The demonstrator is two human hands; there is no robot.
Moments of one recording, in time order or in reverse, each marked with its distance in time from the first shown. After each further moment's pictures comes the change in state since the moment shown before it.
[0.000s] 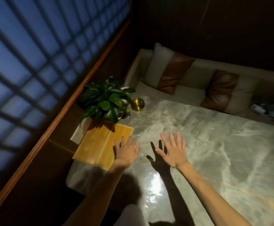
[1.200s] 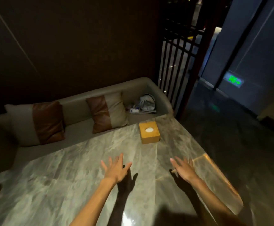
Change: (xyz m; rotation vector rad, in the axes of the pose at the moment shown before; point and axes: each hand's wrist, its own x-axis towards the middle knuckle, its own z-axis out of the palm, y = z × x) left_hand -0.006 0.571 0.119 0.137 -0.216 0.460; right_hand -0.275 0.578 -0.072 0.777 0.148 0.848
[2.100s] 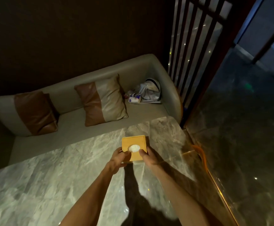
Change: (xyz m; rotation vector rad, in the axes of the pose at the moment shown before) left_hand 0.247 0.149 0.020 -1.051 -0.087 -0.521; right_hand 0.255 -0.075 -0.011 0.461 -0.325 0.075
